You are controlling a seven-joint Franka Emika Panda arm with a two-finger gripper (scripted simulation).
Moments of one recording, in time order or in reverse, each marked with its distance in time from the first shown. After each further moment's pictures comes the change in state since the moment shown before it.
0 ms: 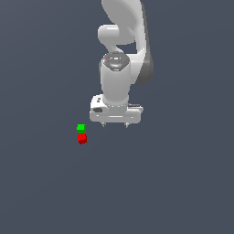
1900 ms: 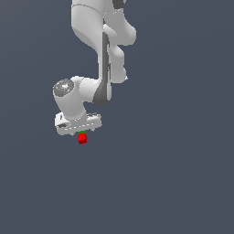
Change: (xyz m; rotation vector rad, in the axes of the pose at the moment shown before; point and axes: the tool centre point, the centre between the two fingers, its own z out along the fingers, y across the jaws) arm -0.014 0.165 0.098 0.019 -0.005 -0.295
